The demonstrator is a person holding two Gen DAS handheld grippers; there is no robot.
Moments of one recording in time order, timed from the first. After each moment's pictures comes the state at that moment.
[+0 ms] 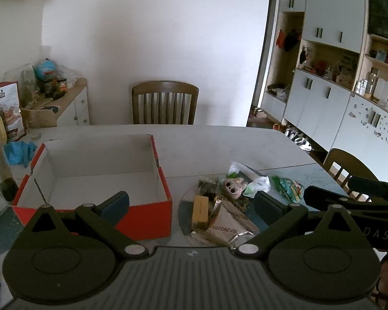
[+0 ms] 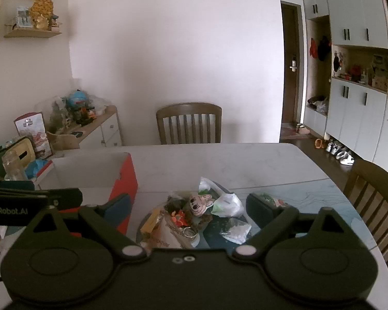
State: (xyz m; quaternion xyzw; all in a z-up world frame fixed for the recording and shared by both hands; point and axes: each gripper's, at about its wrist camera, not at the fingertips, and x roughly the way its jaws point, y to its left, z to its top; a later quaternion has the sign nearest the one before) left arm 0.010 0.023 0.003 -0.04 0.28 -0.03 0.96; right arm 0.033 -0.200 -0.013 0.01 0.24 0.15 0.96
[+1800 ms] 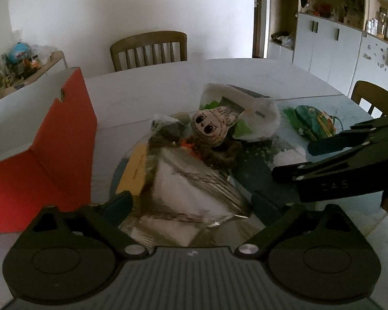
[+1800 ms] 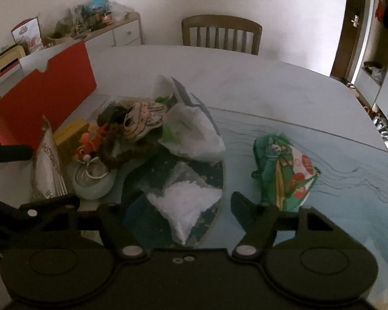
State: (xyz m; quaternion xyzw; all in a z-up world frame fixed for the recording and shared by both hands) left arm 0.124 -0.088 -0.151 0.03 0.37 -0.01 0.93; right arm 0.214 -0.254 -0.166 -0.10 0.40 0.26 0.87
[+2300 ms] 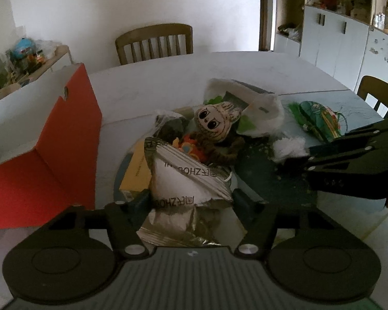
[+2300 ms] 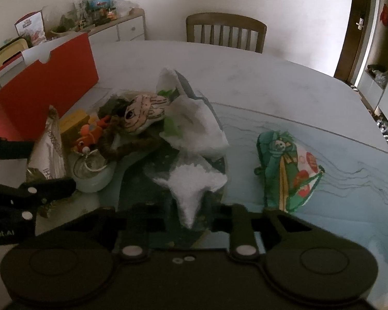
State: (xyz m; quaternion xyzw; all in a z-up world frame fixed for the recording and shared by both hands) left arm 0.127 -0.093 -0.147 0.04 0.39 0.01 0.92; right arm 0.216 -0.255 -0.171 -0.10 0.40 0.27 0.87
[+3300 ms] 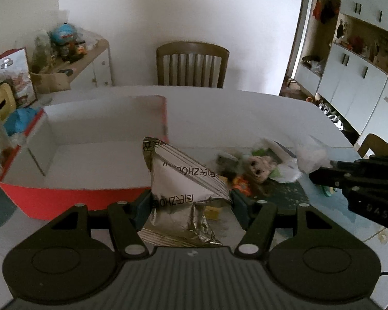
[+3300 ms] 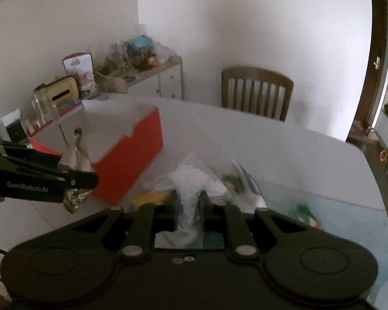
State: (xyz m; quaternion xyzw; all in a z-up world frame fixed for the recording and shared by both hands) left arm 0.080 0.005 -0.033 -0.05 0.37 0.05 0.93; right arm 0.148 -0.212 -0.047 -0.09 0.31 0.34 0.89
